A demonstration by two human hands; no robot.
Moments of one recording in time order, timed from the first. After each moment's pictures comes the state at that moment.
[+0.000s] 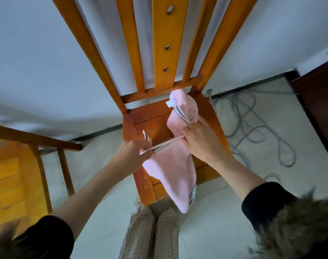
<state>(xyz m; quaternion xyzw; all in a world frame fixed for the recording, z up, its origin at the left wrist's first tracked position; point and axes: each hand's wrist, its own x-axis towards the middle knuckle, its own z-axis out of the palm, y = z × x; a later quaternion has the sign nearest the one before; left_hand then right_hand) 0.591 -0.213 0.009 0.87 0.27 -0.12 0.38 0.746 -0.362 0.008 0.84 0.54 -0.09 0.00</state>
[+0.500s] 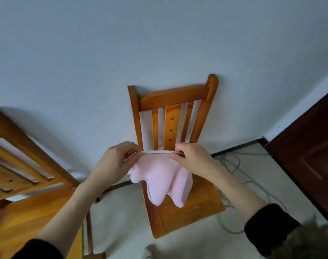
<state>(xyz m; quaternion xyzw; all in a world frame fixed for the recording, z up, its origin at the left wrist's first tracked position) 0.509 -0.180 0.298 0.92 0.18 0.14 0.31 0.678 -0.346 0.276 0.83 0.50 -0.12 -0.21</state>
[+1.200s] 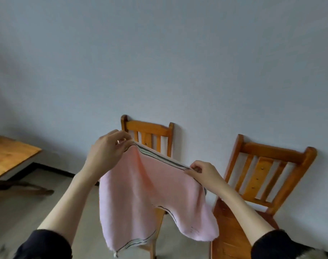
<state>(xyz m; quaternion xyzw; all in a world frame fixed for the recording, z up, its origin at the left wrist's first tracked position) 0.110 -0.256 0.497 0.78 0.47 0.38 0.12 0.387 -0.325 0.417 0.68 0.60 -0.26 -0.34</state>
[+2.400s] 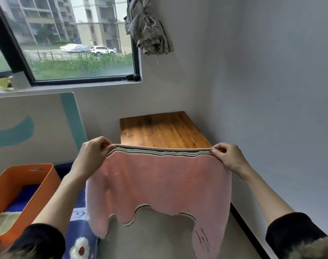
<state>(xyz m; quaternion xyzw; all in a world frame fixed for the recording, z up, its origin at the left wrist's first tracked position) -0.581 -0.220 0.449 0.40 0.84 0.37 -0.08 -0.296 0.034 0.443 0.39 0.81 -0.36 -0.25</state>
